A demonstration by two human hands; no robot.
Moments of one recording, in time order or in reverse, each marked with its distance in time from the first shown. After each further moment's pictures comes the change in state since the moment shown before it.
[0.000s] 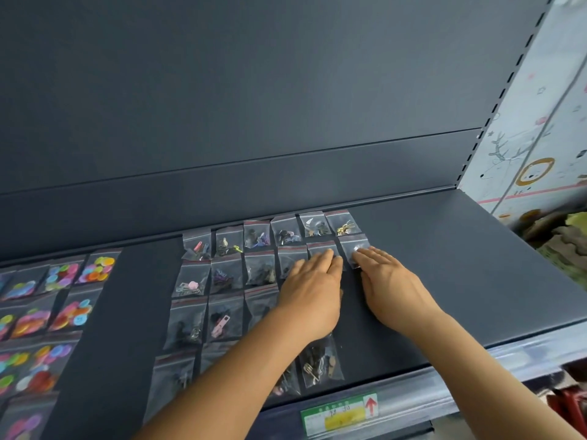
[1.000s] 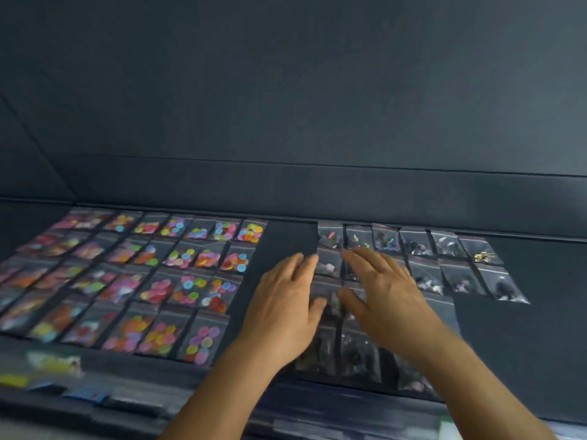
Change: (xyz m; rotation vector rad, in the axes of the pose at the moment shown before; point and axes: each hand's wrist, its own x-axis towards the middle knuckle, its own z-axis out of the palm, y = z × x) left_hand -0.172 -0.129 -0.037 -0.178 0.343 -0.416; right_hand -0.009 -0.198 0.009 0.006 -0.044 -0.371
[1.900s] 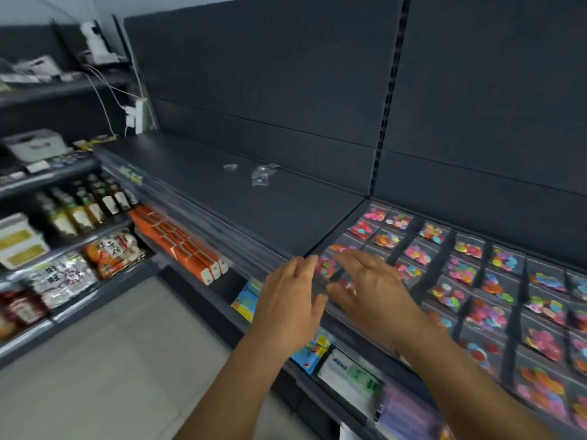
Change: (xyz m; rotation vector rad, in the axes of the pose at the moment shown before) left_hand -0.206 -0.416 -0.181 0.013 0.300 -0.457; right_hand 0.108 -0.489 0.157 0.147 -0.150 -0.539
